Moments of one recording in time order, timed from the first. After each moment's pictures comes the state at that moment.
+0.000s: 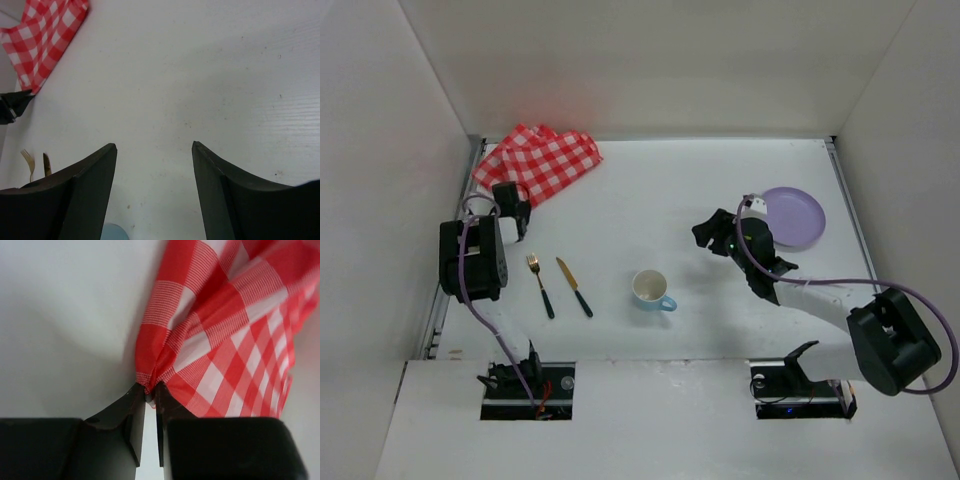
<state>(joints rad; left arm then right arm) 0.18 1.90 0.95 0.26 -0.23 -1.19 0.52 1.30 0.55 0.41 0.16 0.70</state>
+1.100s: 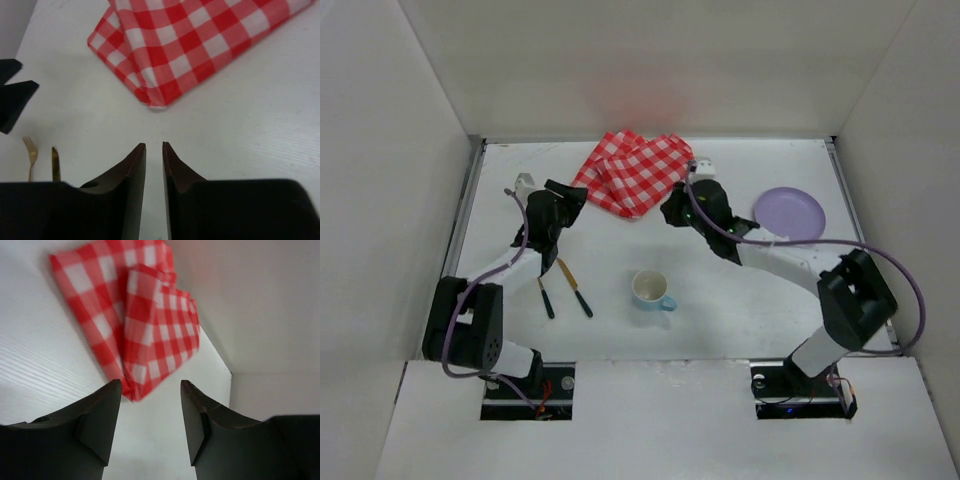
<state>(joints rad) -0.25 1.40 0.68 0.42 -0.10 -1.08 0.65 1.54 0.96 0.21 0.17 0.51</state>
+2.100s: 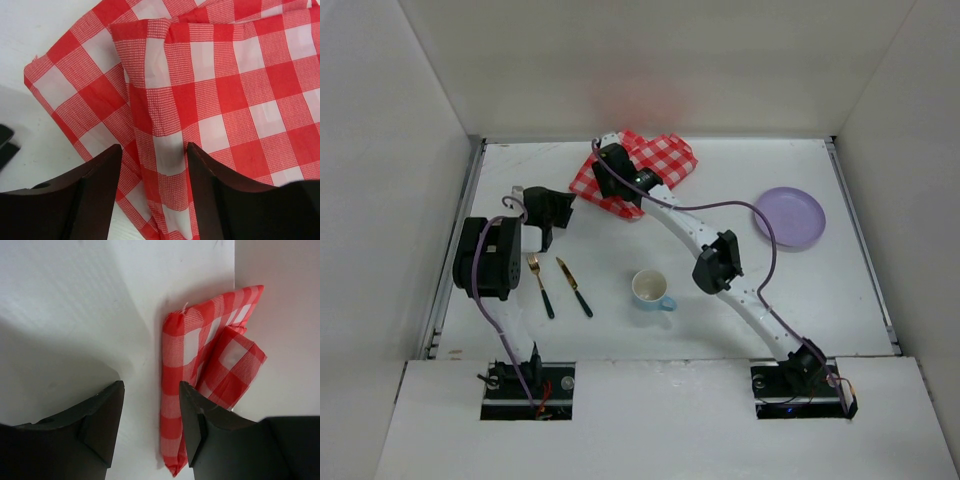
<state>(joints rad) -0.04 1.90 0.83 0.54 0.04 -1.30 0.75 2.88 2.98 -0.73 0.35 0.15</state>
